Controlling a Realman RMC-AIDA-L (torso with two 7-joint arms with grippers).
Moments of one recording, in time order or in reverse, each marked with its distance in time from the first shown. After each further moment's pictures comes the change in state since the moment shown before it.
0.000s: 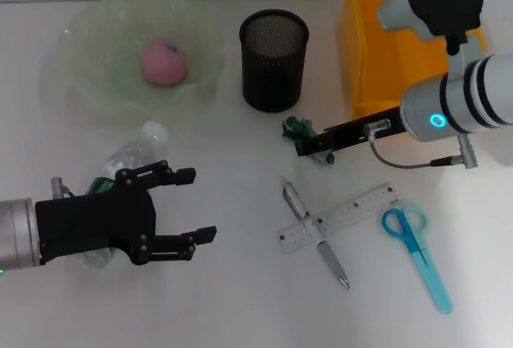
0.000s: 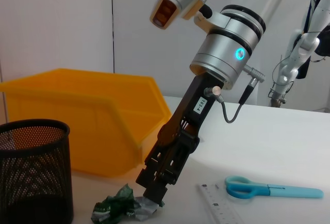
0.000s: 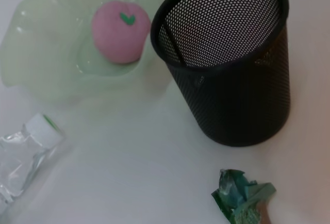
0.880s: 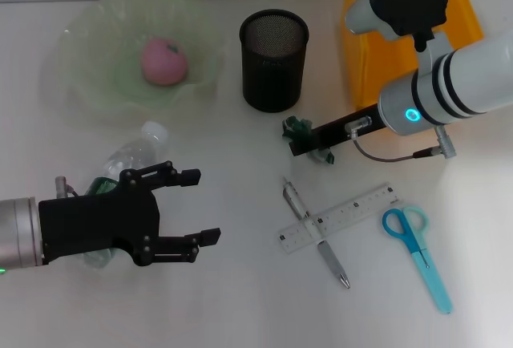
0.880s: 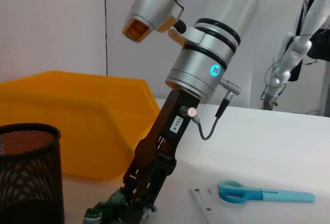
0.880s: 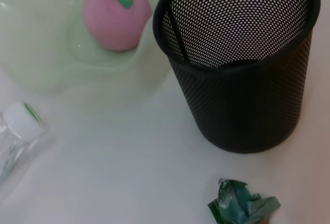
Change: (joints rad) left arm -0.006 0.000 0.006 0.004 0.001 0.014 -0.011; right arm 0.137 -0.003 -0.029 0.188 -0.009 0.072 -0.027
